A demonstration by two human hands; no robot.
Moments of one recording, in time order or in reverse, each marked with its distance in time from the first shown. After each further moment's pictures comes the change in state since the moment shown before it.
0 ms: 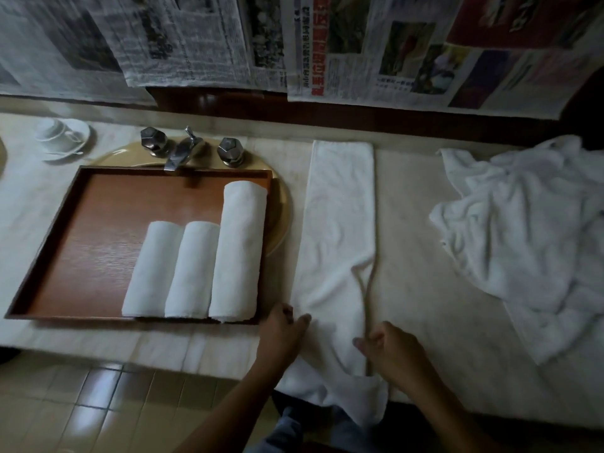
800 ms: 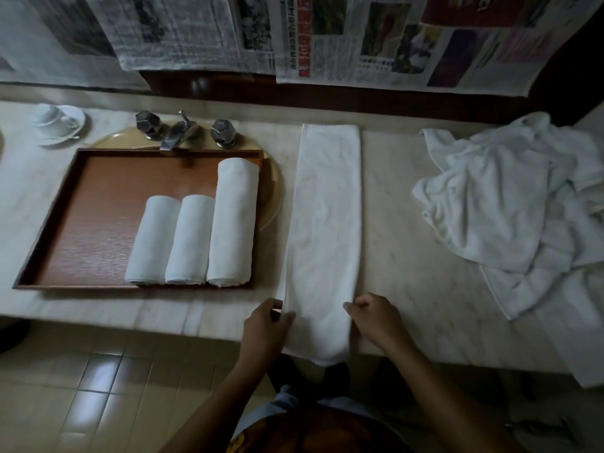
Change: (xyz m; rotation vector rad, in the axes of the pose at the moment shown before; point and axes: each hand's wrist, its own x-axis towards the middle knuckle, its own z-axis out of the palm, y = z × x) left_hand -0.044 -0.051 -0.009 0.103 0.036 0.170; right_hand -0.012 0.002 0.018 0.211 0.089 0.019
